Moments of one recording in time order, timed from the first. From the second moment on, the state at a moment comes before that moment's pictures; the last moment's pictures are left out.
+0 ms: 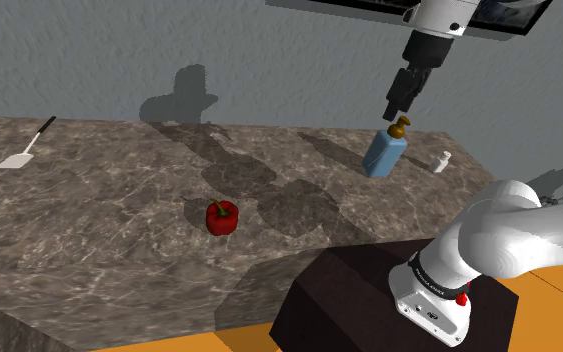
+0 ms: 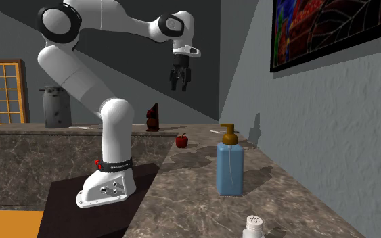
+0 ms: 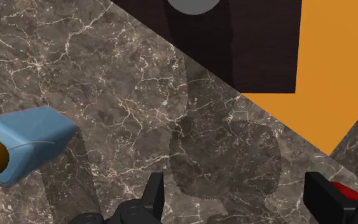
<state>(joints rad) 0.01 -0.78 -0.07 -2.36 0.03 1.49 -0.07</state>
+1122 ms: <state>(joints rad) -0.10 -0.64 -0.34 -2.42 -0.20 1.79 -0.35</state>
